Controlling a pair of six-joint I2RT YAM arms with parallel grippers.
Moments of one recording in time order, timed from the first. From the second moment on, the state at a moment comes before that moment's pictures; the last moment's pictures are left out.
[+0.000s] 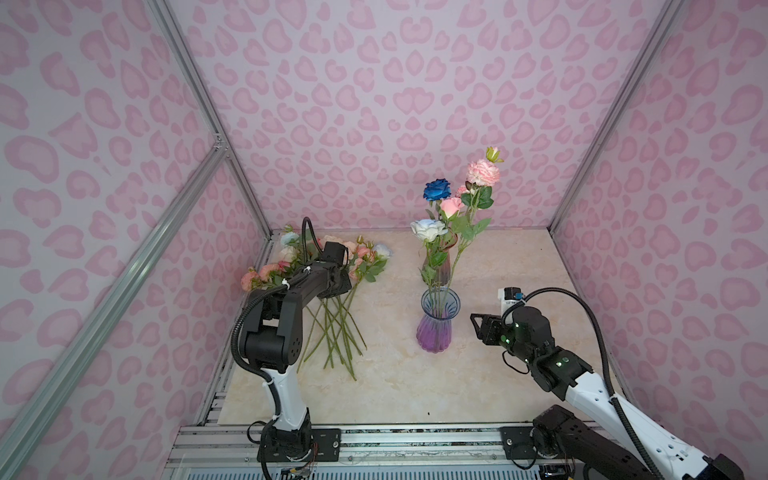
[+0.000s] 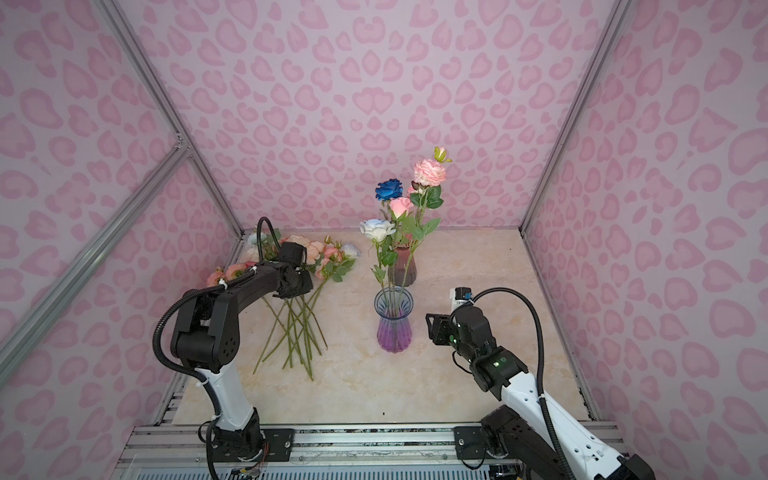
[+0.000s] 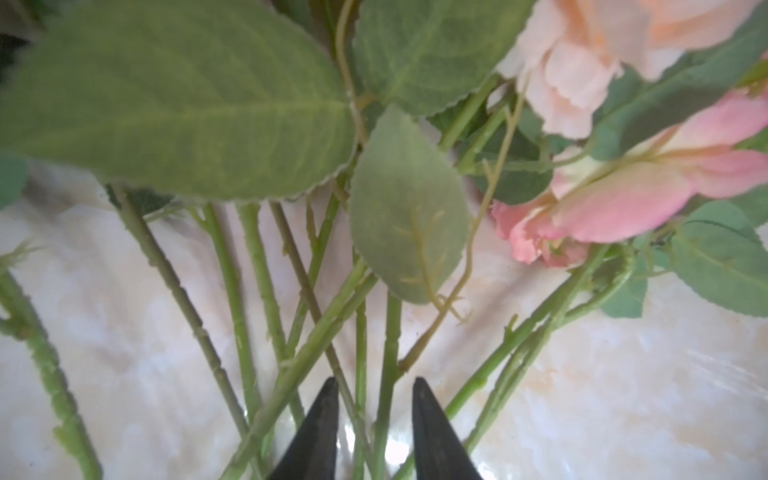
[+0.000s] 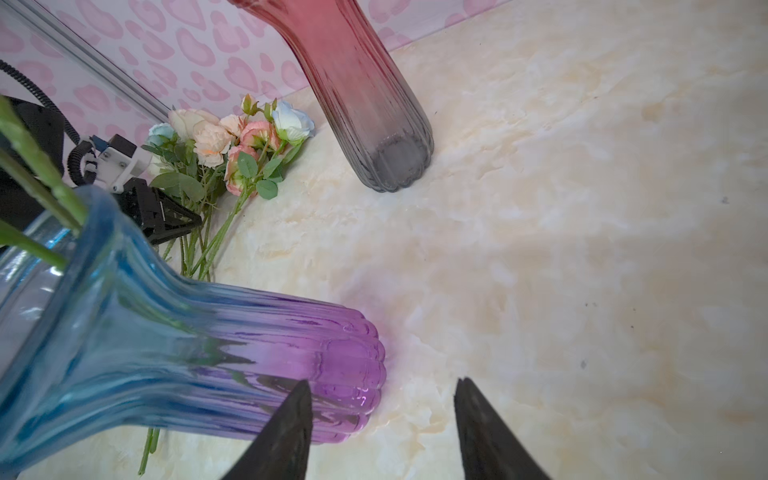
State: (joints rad) left arm -0.18 1.93 1.33 -0.53 -0.15 -0.47; right arm 0.49 0.82 0.50 -0.22 0.03 0.56
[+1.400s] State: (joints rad) left arm -0.42 1.21 1.30 -0.48 -0.13 -0.34; right arm 0.49 0.77 0.57 -0.30 0.05 0.54
